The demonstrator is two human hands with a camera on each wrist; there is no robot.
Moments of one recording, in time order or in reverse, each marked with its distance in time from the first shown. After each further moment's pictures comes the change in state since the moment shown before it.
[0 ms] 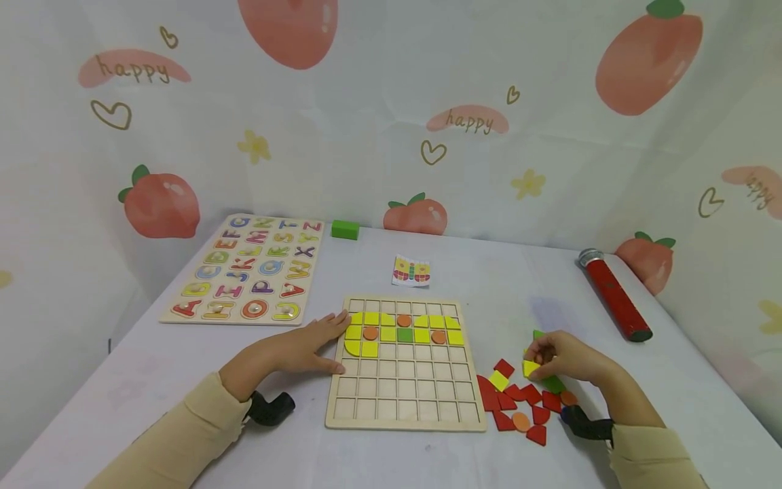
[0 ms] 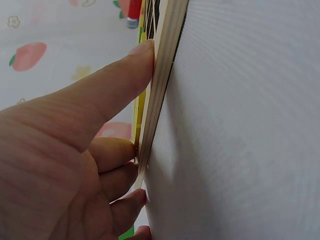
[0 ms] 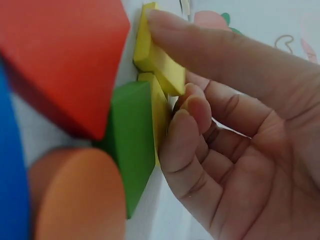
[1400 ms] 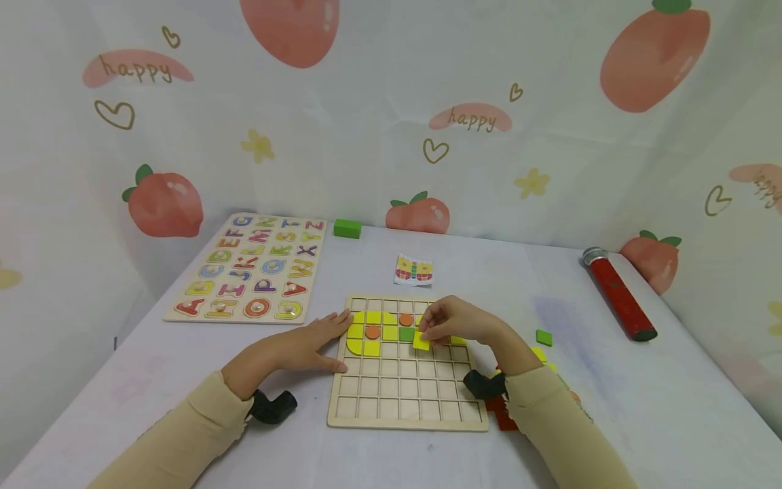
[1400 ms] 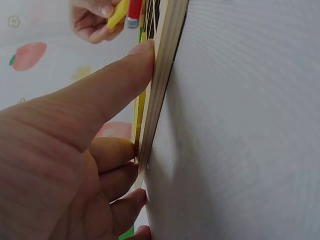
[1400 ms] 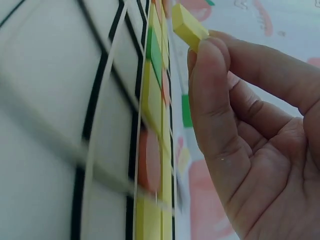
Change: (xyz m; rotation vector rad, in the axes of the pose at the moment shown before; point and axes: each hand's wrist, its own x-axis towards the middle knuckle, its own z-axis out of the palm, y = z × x) left_hand -0.002 0.001 -0.002 0.011 -0.004 0.015; right_hand 0.091 -0.124 0.053 0.217 -0.254 -0.237
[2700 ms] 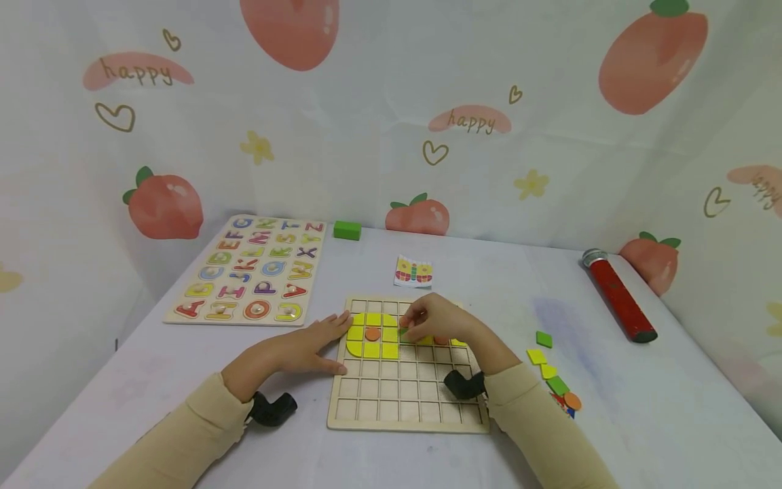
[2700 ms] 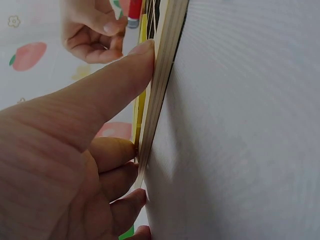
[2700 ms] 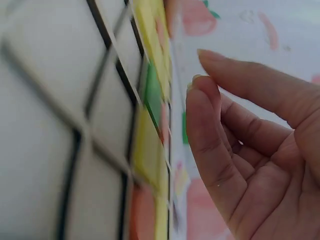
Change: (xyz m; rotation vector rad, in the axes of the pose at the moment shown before) left_hand -0.002 0.002 0.000 -0.019 0.001 -0.008; right_hand 0.018 -0.016 0.018 -0.154 0.109 -0.052
